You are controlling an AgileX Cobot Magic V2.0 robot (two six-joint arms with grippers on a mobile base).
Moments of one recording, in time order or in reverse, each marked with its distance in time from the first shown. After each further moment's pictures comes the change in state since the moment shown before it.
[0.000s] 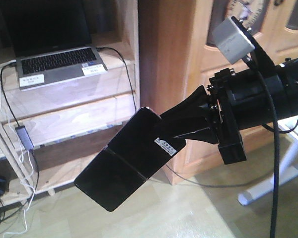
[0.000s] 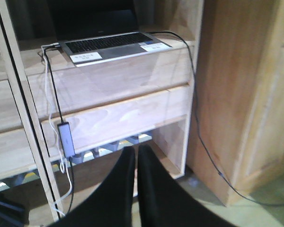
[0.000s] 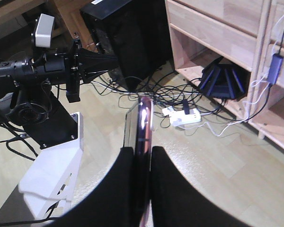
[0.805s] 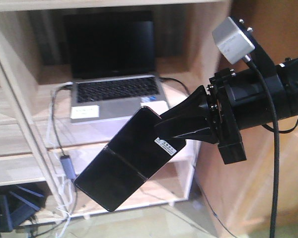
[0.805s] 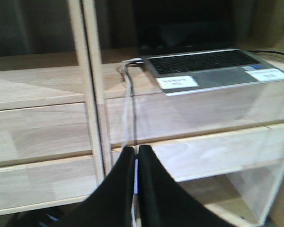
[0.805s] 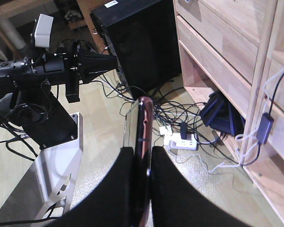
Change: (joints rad) left arm 0.000 0.000 0.000 0.000 0.000 0.000; right arm 0.000 0.000 0.000 0.000 0.000 0.000
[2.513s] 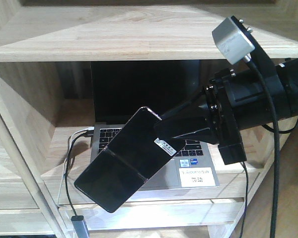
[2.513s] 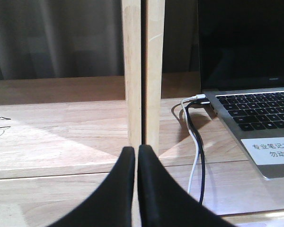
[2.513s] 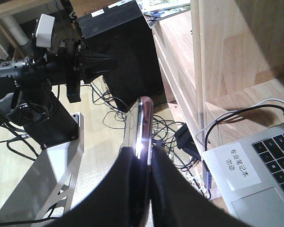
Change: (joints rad) left arm 0.000 0.000 0.000 0.000 0.000 0.000; right arm 0.000 0.000 0.000 0.000 0.001 0.000
